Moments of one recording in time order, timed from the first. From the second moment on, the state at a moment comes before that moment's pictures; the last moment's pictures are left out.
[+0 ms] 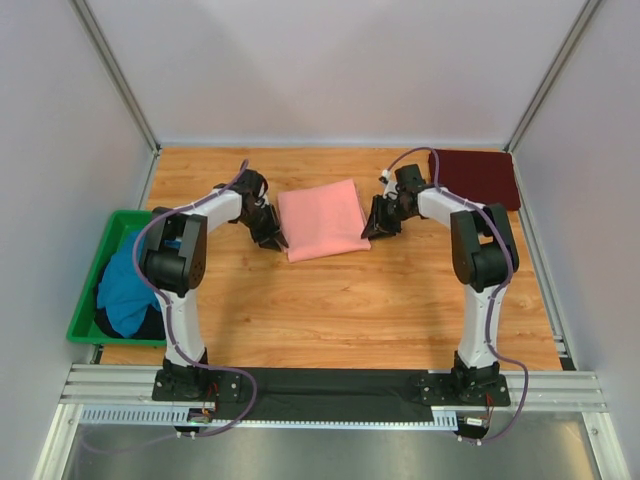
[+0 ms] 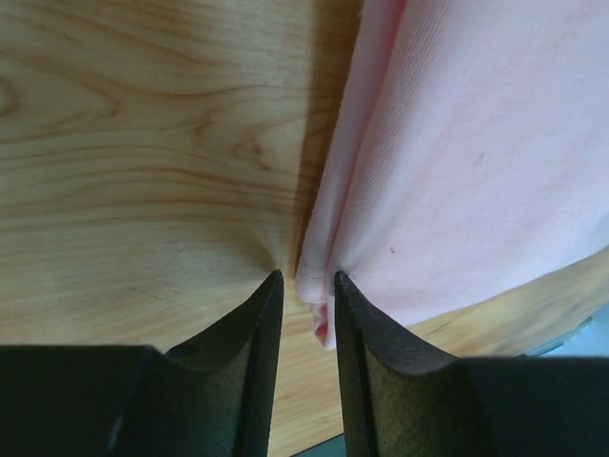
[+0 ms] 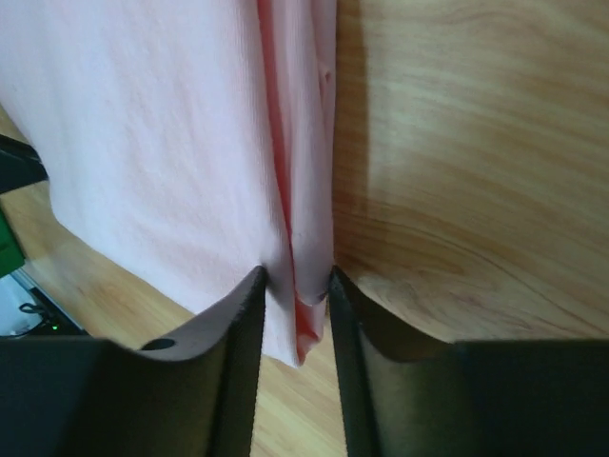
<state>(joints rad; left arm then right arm) -0.25 2.01 1.38 -0.62 0.36 -0.61 0.23 2.12 1.49 -0.49 -0.56 0.33</state>
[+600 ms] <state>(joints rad) -0.21 2.20 1.95 -0.62 0.40 -0.60 0.27 2.02 1.49 -0.46 -0.45 0.40</state>
